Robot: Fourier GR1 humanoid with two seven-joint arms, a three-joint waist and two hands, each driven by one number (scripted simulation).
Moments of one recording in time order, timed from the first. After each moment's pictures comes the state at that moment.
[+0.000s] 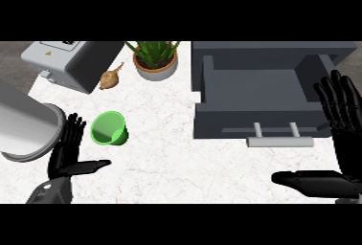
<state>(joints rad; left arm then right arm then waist) -0.32 0.23 0.30 -0.51 0.08 -0.21 -0.81 -0.05 -0.13 -0.09 -2.00 0.01 0.14 -0.01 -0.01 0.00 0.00</state>
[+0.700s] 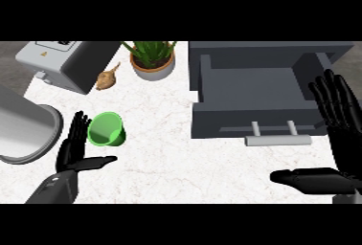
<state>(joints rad) -0.48 0.25 0.32 -0.19 0.04 -0.18 -0.98 -0.06 -0.13 -0.09 -1.97 0.00 0.17 -0.02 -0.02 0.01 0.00</state>
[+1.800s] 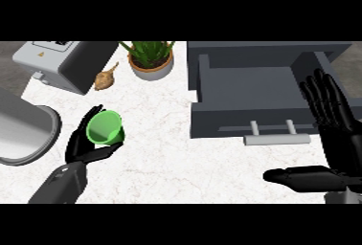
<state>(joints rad) -0.54 0.22 0.33 -0.19 0.06 -0.32 -0.96 -0.08 -0.11 -0.07 -1.94 0.01 0.17 -0.03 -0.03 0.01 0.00</state>
